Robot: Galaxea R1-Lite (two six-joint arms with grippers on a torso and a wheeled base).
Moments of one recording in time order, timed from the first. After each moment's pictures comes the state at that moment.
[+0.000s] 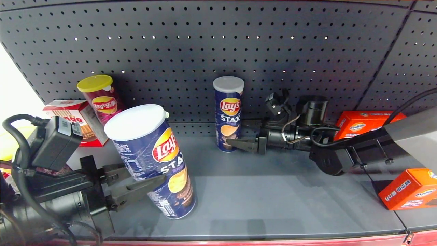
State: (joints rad) left arm -0.40 1.22 -0.45 -0.61 -0.44 0.08; right arm 0.47 2.11 -1.28 -0.80 0.79 -0.09
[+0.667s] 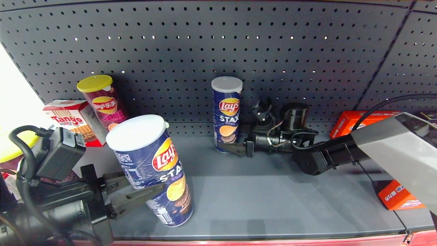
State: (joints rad) left arm -0.39 1.22 -0.41 -0.62 -0.44 0.08; right arm 0.49 2.25 -1.42 -0.79 0.79 -0.09
